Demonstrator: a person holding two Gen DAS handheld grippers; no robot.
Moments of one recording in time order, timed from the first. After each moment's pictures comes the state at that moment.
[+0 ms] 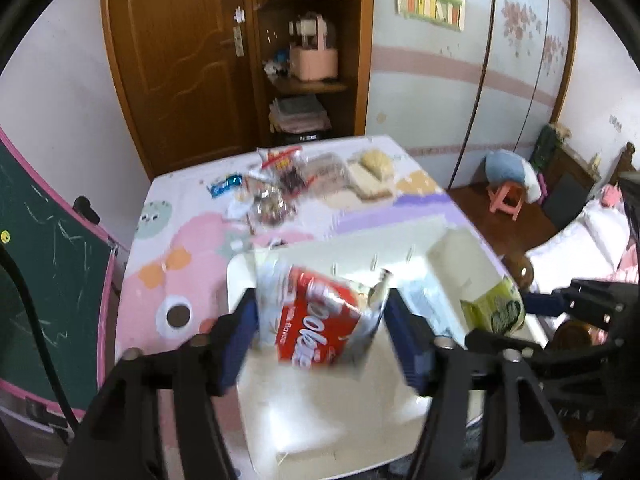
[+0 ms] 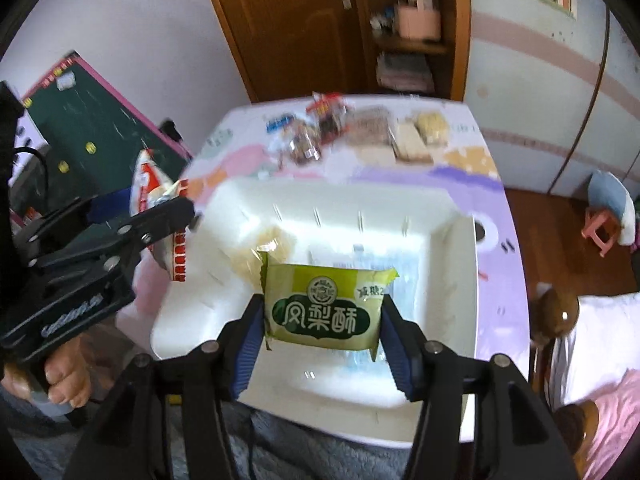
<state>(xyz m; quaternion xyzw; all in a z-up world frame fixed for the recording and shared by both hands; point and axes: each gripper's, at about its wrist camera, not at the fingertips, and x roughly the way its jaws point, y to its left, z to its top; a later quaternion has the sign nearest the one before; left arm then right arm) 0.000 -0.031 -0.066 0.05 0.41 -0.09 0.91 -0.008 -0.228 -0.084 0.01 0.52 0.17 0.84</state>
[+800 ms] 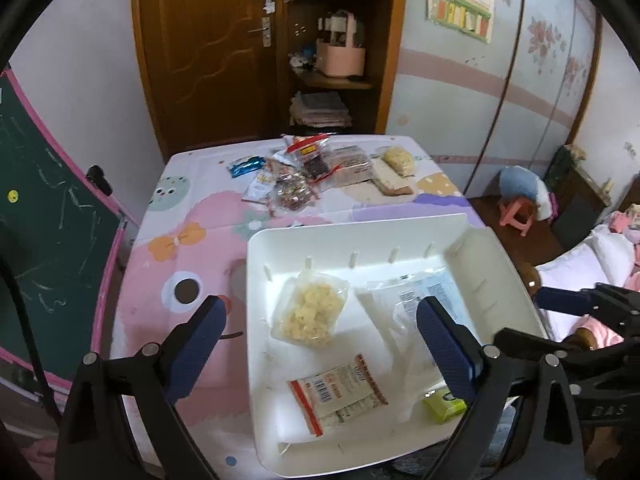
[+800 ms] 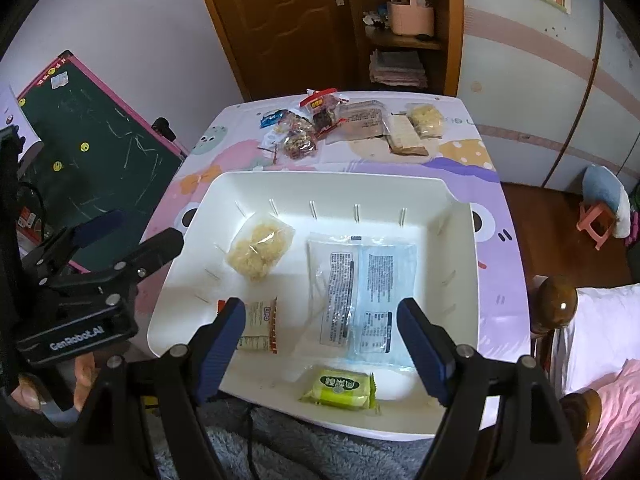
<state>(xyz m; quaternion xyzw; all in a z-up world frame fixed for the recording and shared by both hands) -0.006 -0.006 -0.081 0.00 0.41 -0.07 0.91 -0.018 -0.226 -0.081 0.02 0.50 0.16 0.85</state>
